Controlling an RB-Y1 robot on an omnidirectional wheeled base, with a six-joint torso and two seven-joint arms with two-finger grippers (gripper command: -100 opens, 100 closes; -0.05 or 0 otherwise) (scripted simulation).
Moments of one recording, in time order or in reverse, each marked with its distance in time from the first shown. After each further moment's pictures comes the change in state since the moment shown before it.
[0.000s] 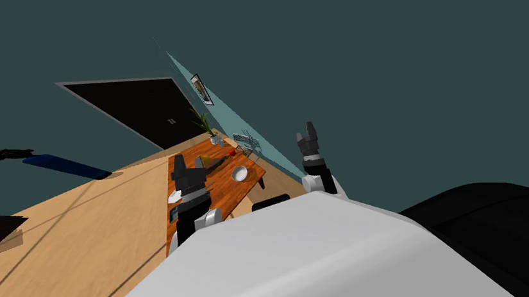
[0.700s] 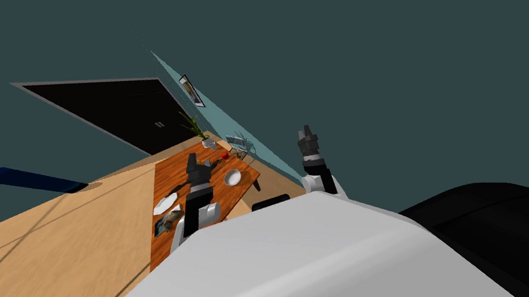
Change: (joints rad) left arm -0.129 0.093 0.048 0.158 0.013 0.111 -0.006; right arm 0.000 0.000 0.000 0.000 0.000 0.000 0.000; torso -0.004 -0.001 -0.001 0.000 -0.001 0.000
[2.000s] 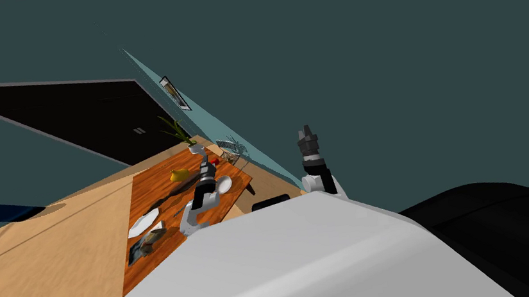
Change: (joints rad) left arm -0.236 0.088 0.071 0.340 0.041 0.218 -0.029; right arm 0.000 0.000 0.000 0.000 0.000 0.000 0.000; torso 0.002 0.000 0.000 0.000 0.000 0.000
